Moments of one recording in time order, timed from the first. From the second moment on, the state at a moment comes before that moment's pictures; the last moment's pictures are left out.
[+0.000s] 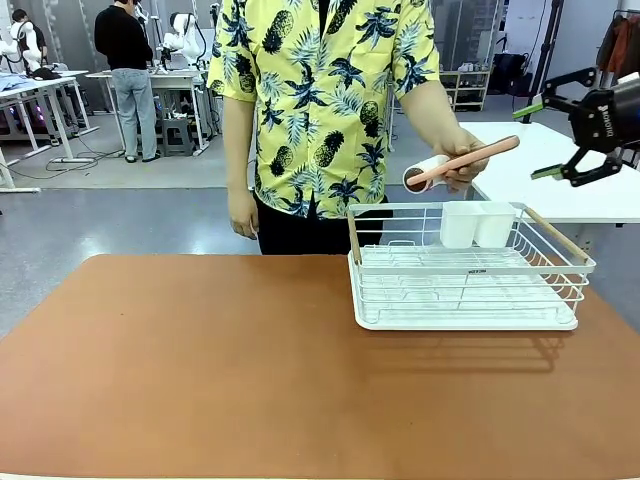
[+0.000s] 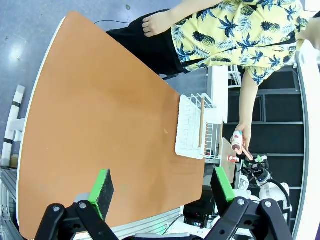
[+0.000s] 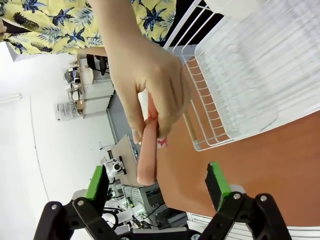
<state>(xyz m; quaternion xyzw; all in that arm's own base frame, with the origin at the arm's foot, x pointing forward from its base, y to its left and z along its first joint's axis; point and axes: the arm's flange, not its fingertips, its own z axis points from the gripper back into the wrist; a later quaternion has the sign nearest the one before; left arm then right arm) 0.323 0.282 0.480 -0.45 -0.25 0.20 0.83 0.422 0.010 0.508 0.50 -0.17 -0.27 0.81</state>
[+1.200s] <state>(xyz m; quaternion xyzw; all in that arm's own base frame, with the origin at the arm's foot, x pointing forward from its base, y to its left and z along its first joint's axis) 0.323 0.282 0.480 -0.45 -0.25 0.20 0.83 0.445 0.038 0.484 0.48 -0.18 -0.27 0.81</state>
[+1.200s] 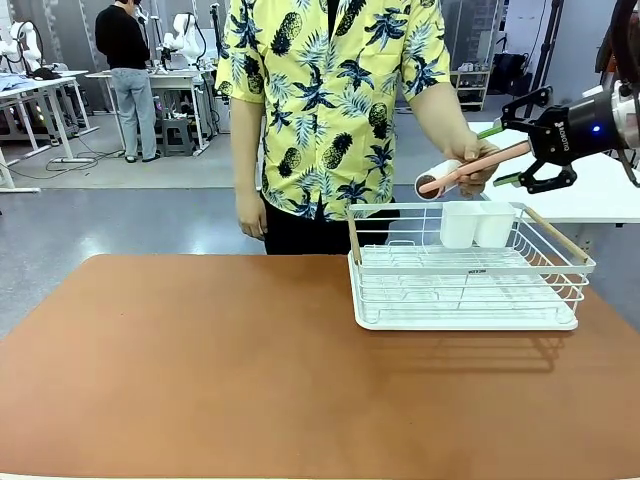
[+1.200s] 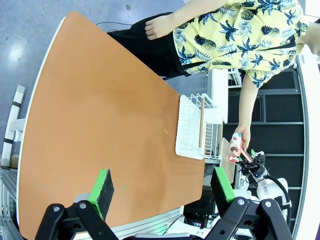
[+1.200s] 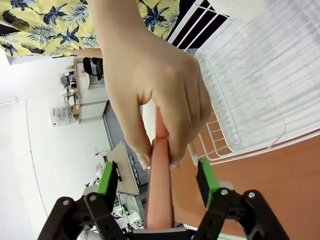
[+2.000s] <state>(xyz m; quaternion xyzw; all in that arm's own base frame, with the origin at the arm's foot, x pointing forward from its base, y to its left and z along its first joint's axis) 0.323 0.282 0.480 -0.45 -0.25 0.20 0.83 0.448 0.034 0.478 0.48 -0.18 -0.27 0.81</state>
